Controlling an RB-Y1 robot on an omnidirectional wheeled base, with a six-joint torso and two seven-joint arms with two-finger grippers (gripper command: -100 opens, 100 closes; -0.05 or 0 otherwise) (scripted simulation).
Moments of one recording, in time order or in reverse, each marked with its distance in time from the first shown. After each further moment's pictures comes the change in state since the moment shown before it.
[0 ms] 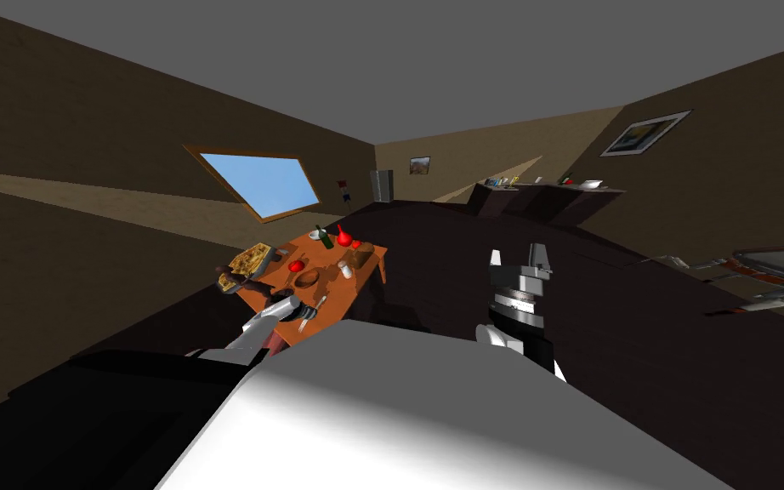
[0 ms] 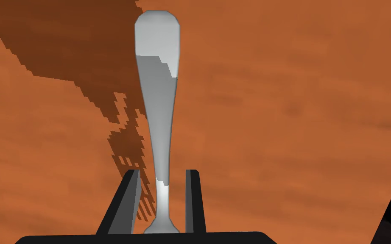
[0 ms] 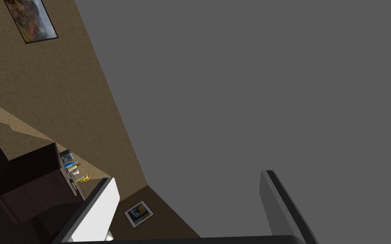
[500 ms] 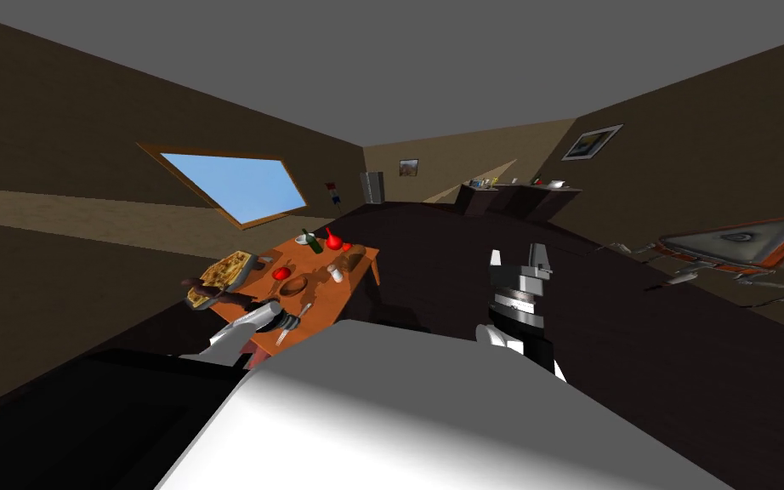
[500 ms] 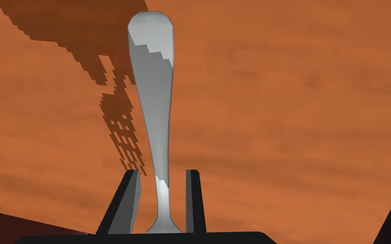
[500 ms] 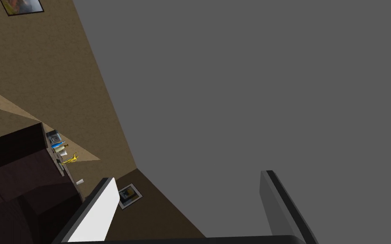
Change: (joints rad) left arm 0.051 0.094 0.020 0.097 0.068 -0.005 -0.082; right arm 0.000 0.000 0.000 0.000 0.000 0.000 0.000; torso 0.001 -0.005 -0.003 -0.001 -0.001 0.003
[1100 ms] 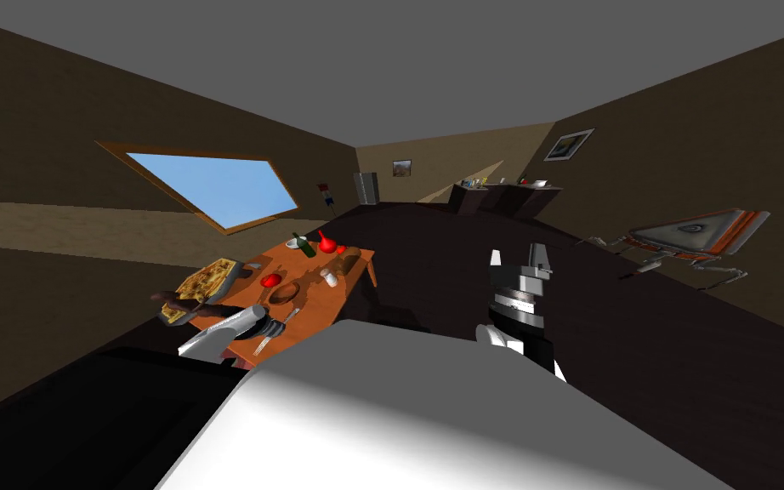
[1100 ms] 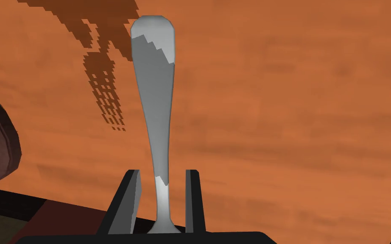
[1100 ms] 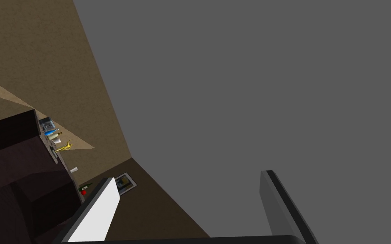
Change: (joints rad) left arm 0.046 0.077 0.016 0.039 0.046 0.017 -0.075; right arm 0.000 0.000 0.000 0.000 0.000 0.000 0.000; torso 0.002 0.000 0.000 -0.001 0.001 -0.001
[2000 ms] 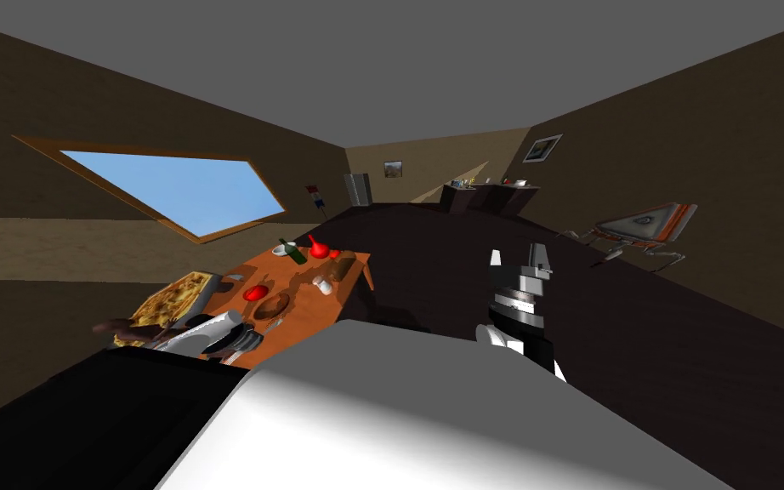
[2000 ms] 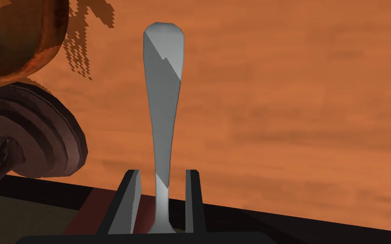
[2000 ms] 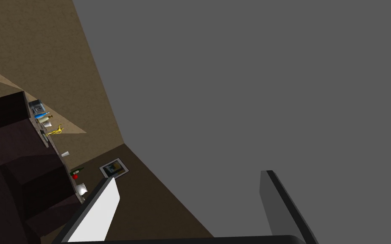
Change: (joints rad) left arm 0.016 0.085 0.007 0.135 0.048 0.014 -0.142; right arm 0.000 0.000 0.000 0.000 0.000 0.000 0.000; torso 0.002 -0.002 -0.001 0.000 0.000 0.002
